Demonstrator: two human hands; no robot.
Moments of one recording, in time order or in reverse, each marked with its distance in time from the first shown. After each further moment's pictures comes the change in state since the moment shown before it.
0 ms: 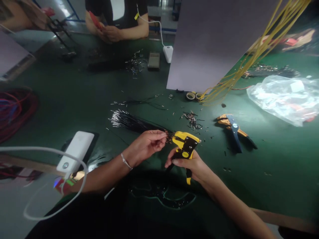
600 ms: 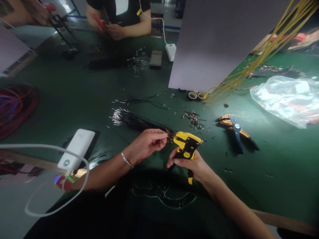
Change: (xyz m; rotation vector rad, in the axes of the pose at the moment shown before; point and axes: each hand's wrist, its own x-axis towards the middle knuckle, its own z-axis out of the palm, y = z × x) left_hand -0.002 0.000 -0.002 0.115 0.024 0.043; right_hand -0.001 0.000 -0.001 -0.074 0.007 0.020
